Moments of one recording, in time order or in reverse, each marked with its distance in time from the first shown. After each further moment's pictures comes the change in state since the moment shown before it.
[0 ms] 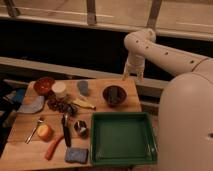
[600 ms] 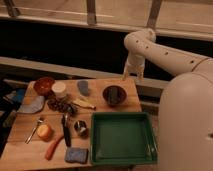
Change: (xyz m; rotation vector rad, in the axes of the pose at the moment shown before) arm 0.000 0.000 -0.001 0.004 -0.004 -0.004
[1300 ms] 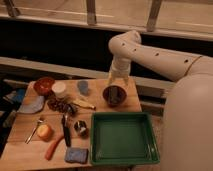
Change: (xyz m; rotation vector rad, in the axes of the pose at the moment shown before) arm 0.065 0.097 -0.010 -0.096 0.021 -0.219
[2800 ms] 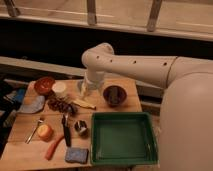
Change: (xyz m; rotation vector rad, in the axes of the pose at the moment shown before) arm 0.054 0.131 0.019 -0.125 0.013 -0.258
